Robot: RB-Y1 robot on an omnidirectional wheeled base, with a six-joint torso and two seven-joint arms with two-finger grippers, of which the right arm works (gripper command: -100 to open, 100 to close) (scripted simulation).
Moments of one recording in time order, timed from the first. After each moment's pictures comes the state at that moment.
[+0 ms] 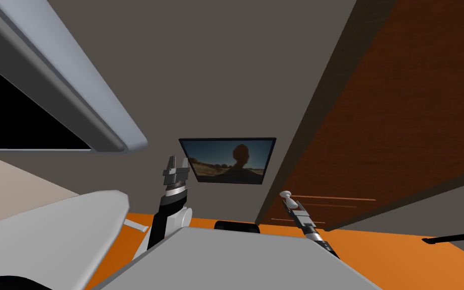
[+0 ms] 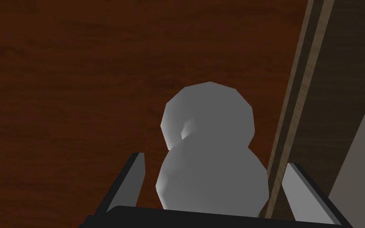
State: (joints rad) arm 0.22 -0.22 -0.47 -0.80 0.57 -1.10 0.95
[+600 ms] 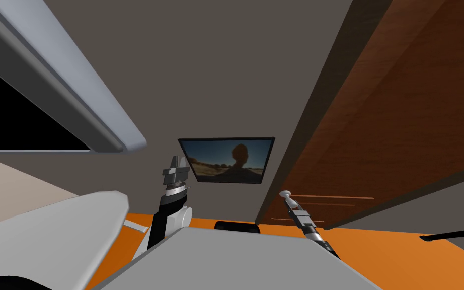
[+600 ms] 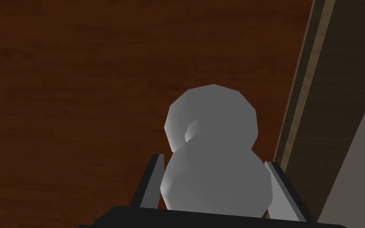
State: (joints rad) arm 0.22 -0.22 -0.47 -0.80 0.57 -1.10 0.95
